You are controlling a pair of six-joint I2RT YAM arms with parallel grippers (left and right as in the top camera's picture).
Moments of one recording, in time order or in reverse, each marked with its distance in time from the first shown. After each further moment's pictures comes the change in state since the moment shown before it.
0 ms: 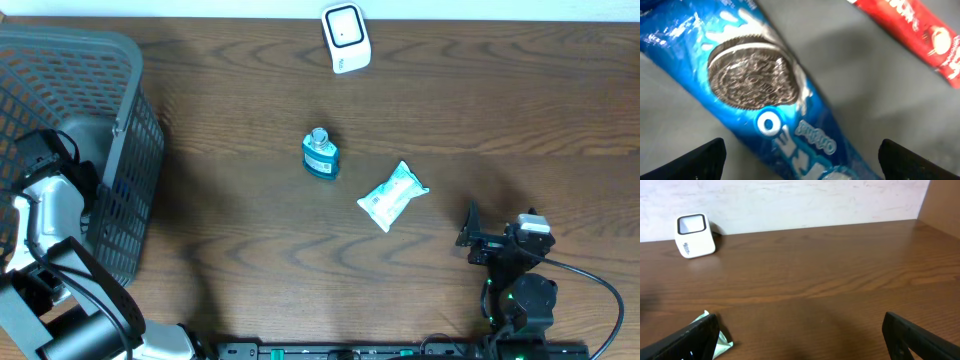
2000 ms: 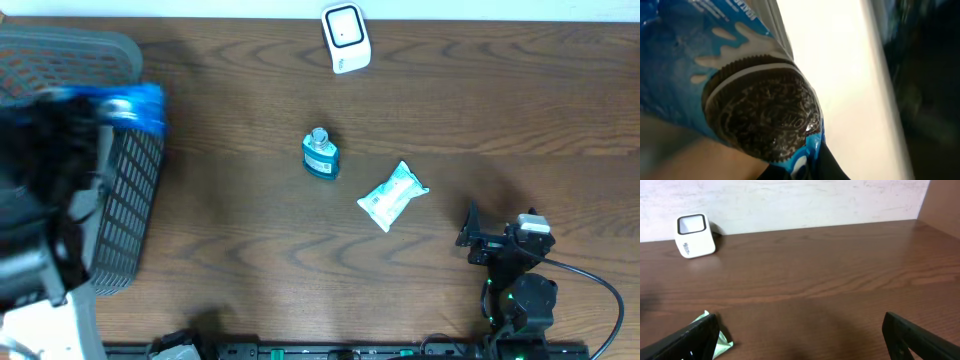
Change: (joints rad) left arm -0.284 -0.584 0.408 -0.219 0.372 0.432; right arm 0.000 0.000 0.000 0.000 0.000 0.000
